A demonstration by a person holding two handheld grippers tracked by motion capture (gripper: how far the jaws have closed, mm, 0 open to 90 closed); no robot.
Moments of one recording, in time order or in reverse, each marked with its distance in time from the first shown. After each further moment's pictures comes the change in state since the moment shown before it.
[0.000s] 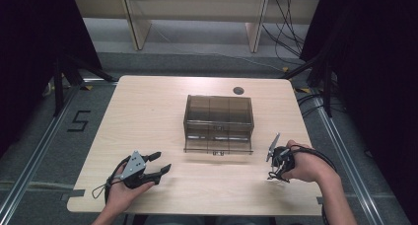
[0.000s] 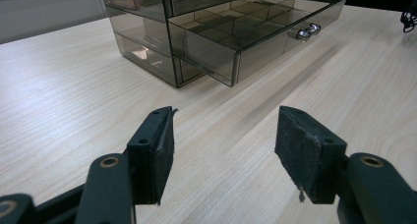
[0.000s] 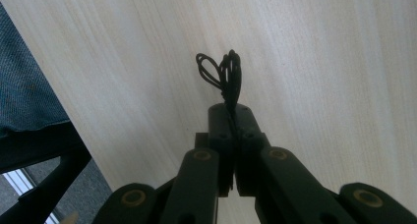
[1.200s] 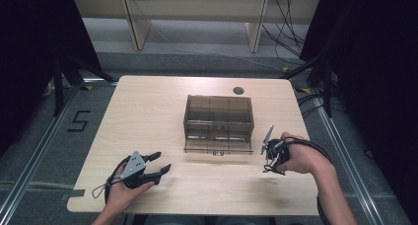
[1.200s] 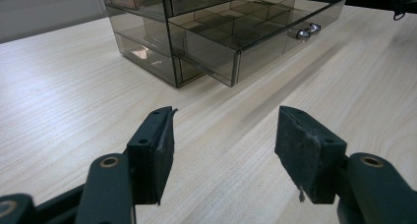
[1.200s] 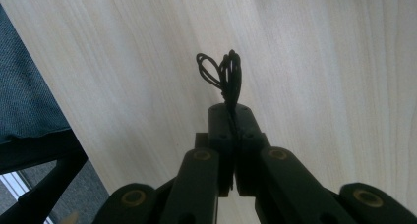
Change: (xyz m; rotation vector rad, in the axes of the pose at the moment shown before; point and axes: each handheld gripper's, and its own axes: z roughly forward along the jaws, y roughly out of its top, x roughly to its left) left arm 0.001 0.000 0.001 -0.005 -0.006 -0.001; right arm -0.006 0.021 -0.017 -0.003 -0.019 -0.044
